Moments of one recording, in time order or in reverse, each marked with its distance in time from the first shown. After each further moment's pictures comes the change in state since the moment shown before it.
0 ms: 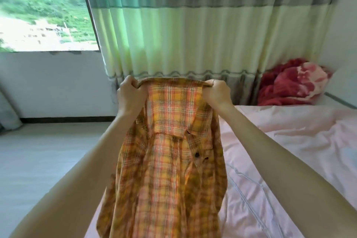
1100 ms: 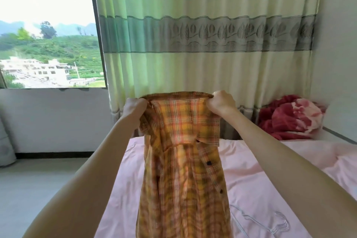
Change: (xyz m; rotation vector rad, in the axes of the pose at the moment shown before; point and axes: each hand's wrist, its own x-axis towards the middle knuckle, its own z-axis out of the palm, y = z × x) left_hand 0.040 0.059 -0.032 -0.208 -0.135 -0.371; right_hand 0.031 -0.063 -0.042 -0.352 -0.001 -0.030
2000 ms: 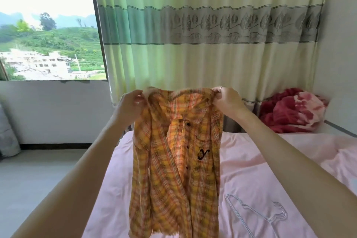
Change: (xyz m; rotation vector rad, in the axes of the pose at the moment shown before) left_hand 0.002 -0.036 -0.018 0.291 -0.089 0.495; right_hand -0.006 0.033 0.005 0.138 0.003 -0.230
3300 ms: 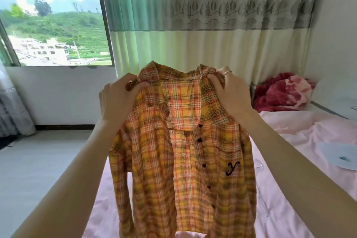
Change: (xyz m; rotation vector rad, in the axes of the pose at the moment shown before) left_hand -0.187 0.079 -0.103 0.231 0.296 0.193; right_hand -0.193 -0.094 -0.073 -0.187 0.279 -0.200
